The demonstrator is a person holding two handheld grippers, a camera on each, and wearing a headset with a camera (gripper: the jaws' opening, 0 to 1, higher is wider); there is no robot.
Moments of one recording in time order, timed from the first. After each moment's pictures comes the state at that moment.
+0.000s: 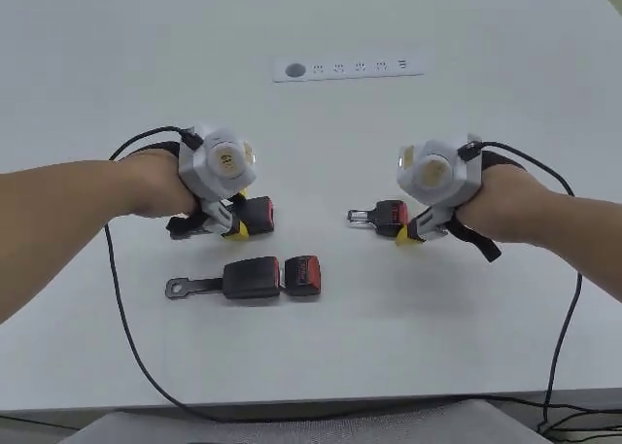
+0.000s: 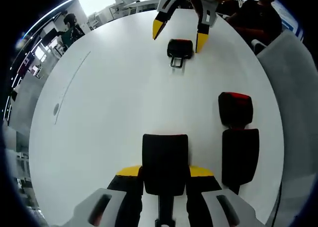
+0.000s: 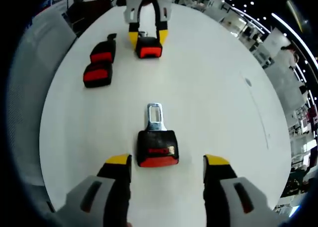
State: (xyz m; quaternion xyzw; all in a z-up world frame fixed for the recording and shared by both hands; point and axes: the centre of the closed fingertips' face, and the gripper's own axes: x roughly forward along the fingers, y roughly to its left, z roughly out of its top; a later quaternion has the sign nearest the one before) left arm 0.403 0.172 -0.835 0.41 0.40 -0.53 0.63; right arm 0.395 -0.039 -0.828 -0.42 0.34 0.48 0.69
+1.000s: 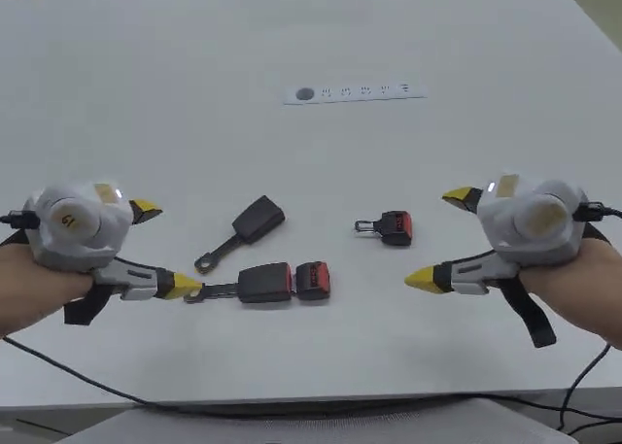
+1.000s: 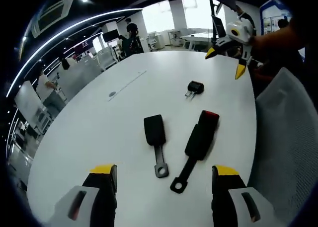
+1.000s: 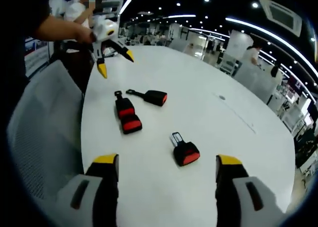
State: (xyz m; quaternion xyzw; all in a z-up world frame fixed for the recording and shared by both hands) left arm 0.320 0.260 -0.739 0.25 0.32 -0.40 0.83; right arm 0.312 -0.044 -0.747 -0.24 0.25 0.44 0.83
